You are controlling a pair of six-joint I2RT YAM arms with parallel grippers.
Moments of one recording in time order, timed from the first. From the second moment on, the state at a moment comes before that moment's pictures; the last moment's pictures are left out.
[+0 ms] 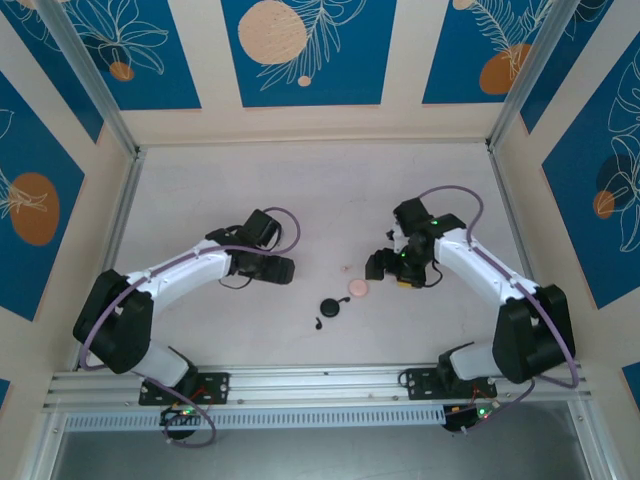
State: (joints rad) left arm -0.62 1.49 0.96 -0.65 0.01 -0.37; right arm 0.37 1.39 0.98 -1.01 -0.32 0.44
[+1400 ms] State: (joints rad) left arm -0.62 1.49 0.91 -0.64 0.01 -0.39; right arm 0.57 1.90 1.23 -1.03 -0.20 0.51
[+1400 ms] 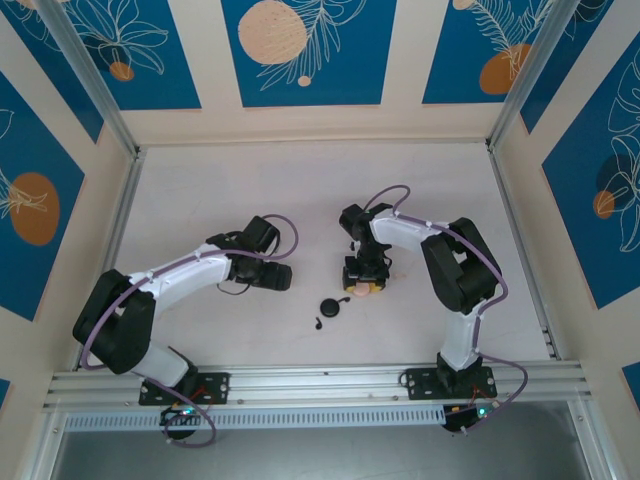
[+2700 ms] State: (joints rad) left arm -0.60 1.44 1.21 -0.68 0.56 -0.31; right arm 0.77 1.22 0.70 0.01 -0.15 -0.11
